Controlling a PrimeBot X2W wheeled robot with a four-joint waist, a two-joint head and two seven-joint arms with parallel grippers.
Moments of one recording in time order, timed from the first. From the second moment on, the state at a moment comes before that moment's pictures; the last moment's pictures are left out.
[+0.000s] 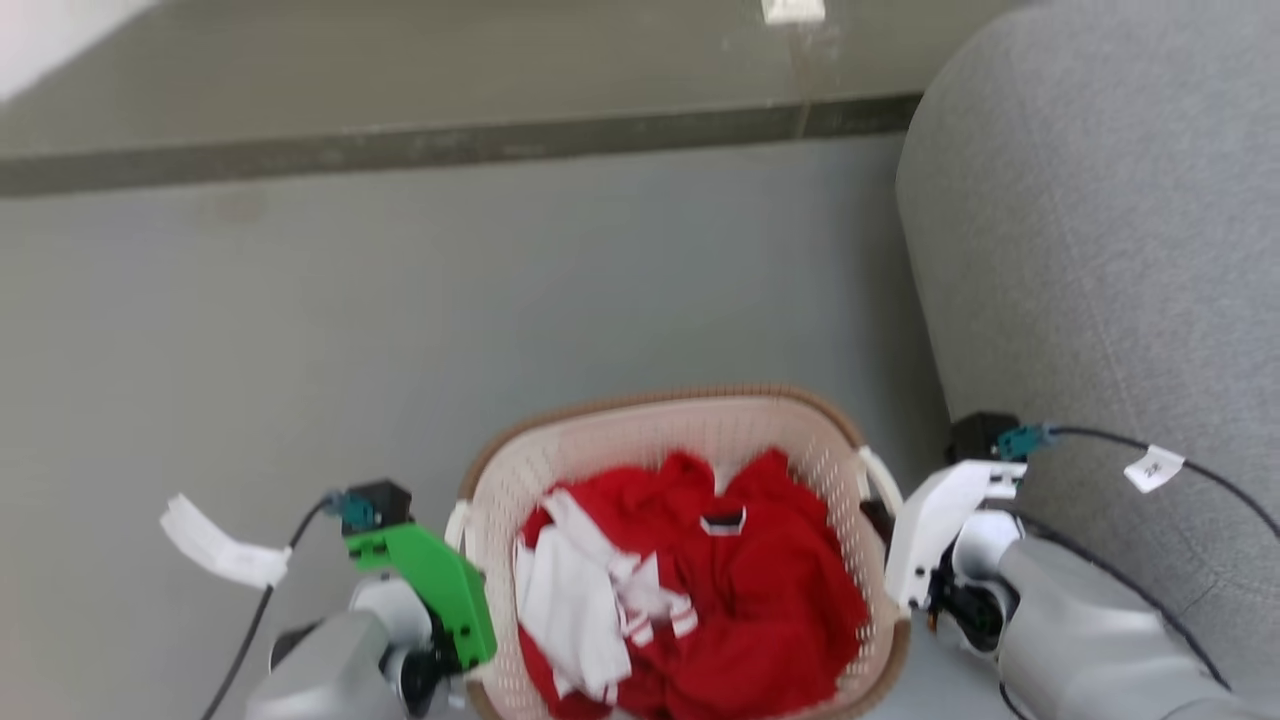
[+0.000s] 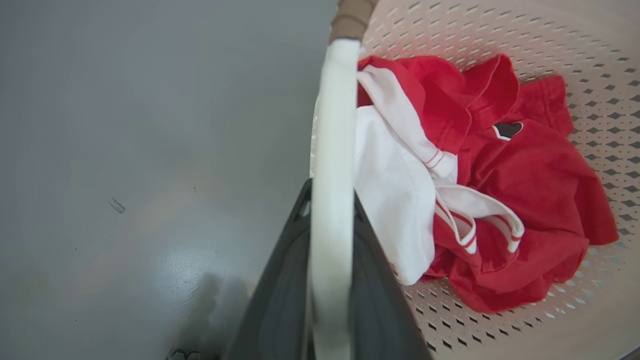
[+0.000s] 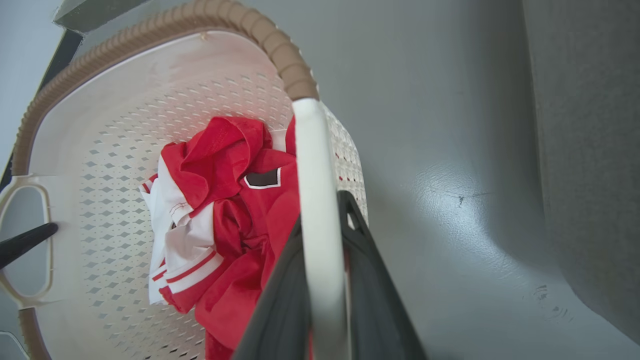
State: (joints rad) left arm -0.58 0.02 -0.93 1.15 -1.17 -0.07 0.10; right arm -0.56 -0.12 0.89 1.11 1.05 0.12 0.03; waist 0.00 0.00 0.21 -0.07
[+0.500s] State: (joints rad) left arm -0.51 0.02 -0.95 1.16 -1.22 -0.08 0.17; right arm -0.51 -0.11 0.92 1.13 1.06 0.12 0.10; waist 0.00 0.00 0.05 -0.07
